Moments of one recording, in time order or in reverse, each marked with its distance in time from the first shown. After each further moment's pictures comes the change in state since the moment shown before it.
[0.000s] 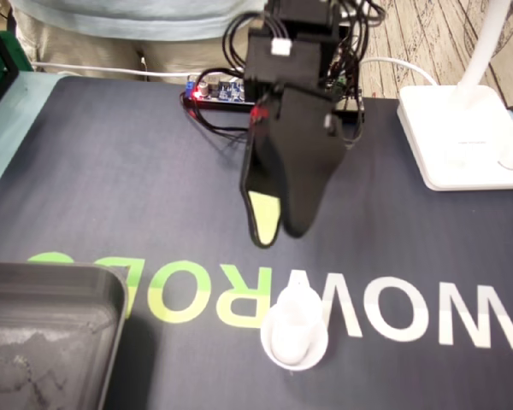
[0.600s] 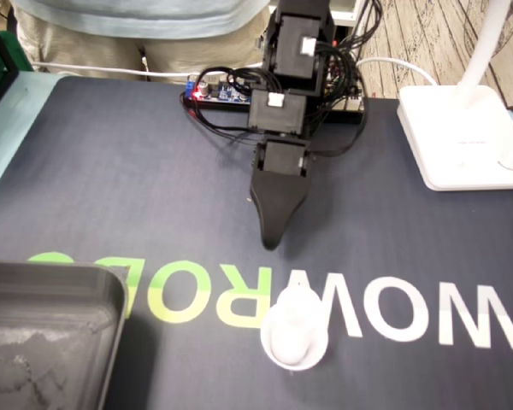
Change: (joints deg) arm -0.3 0.0 24.1 -6.6 12.6
